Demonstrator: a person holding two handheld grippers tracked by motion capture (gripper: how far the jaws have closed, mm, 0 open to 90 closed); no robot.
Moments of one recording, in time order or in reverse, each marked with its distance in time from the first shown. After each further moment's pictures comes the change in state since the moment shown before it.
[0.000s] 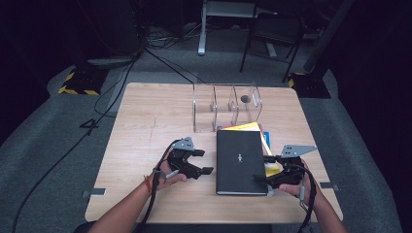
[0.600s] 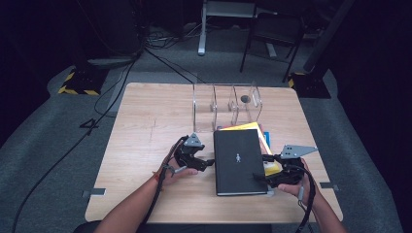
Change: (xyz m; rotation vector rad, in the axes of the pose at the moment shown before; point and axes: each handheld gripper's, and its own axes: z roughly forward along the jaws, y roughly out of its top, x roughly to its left) left arm 0.024 -0.001 0.034 0.053 0.218 0.014; right arm 0.003 0.002 0.000 -0.032 -0.015 -0.049
